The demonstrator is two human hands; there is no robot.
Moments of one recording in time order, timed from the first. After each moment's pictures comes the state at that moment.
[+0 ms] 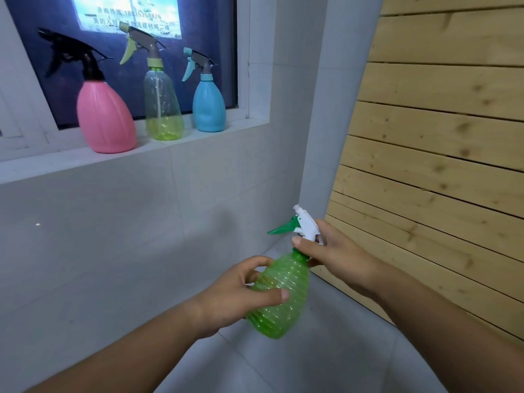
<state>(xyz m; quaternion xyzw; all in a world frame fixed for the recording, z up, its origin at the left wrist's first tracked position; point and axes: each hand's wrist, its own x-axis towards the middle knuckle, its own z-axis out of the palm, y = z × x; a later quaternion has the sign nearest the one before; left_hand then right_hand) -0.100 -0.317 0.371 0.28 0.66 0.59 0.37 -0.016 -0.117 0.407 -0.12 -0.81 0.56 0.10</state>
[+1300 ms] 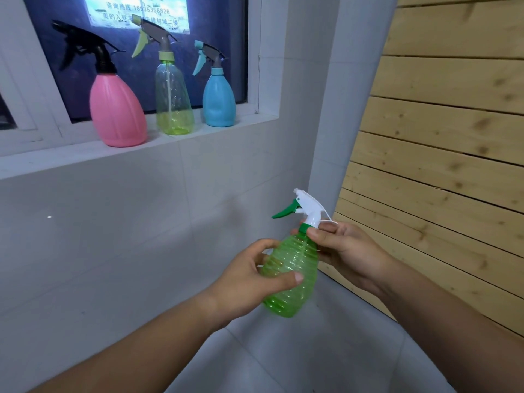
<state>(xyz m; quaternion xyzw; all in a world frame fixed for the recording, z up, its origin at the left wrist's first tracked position) -0.099 -0.312 0.380 0.28 0.66 0.63 0.29 -0.025 -0.117 0.407 -0.09 -0.63 0.76 0.09</state>
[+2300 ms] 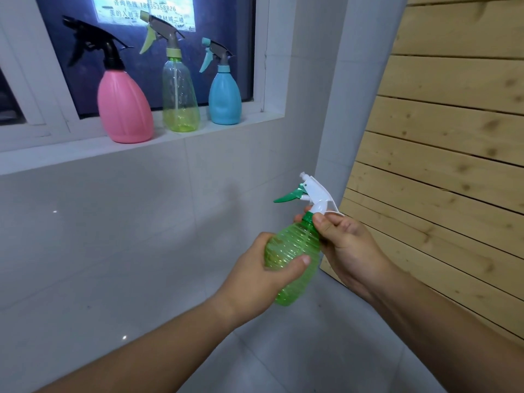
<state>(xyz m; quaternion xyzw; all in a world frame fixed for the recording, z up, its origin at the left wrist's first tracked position) -0.094 -0.303 0.374 0.27 0.68 0.65 0.20 -0.033 -0.138 0.406 -0.06 -0.59 0.78 0.21</state>
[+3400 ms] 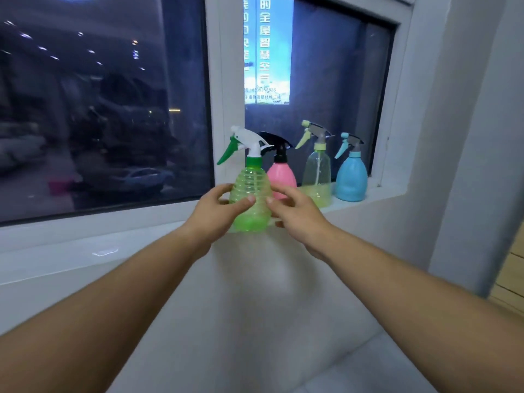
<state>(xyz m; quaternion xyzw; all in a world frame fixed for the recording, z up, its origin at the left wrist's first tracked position) -0.277 -0.538 0.542 0.16 0.72 0.67 -0.06 -0.237 -0.369 0.549 0.08 -0.78 0.59 0.17</state>
